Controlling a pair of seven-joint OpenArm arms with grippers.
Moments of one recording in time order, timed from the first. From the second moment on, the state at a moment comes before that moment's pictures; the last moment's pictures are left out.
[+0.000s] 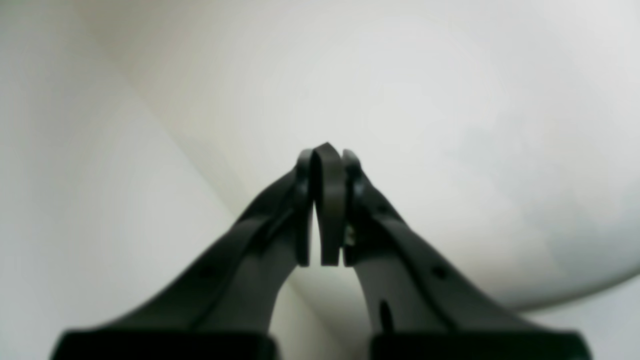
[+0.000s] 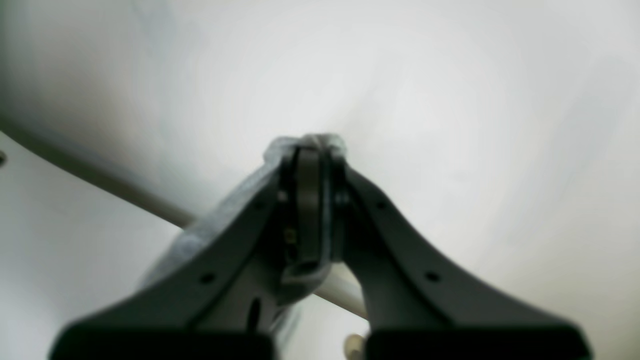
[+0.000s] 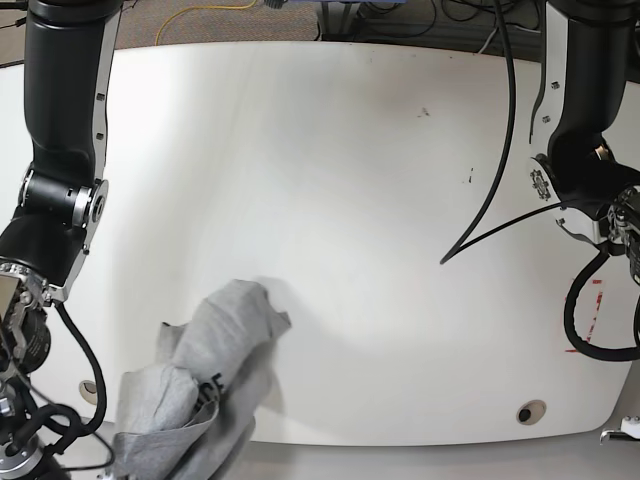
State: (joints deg) left arm -48.1 -16.0 -19.9 115.7 1.8 -39.4 47.0; right arm 58.1 23.2 2.6 88.8 20.6 31.6 -53.6
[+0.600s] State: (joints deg) left arm -28.9 -13.7 -17.6 111.7 4.6 -37.8 43.5; right arm 38.8 20.2 5.2 90.7 21.7 31.8 -55.9
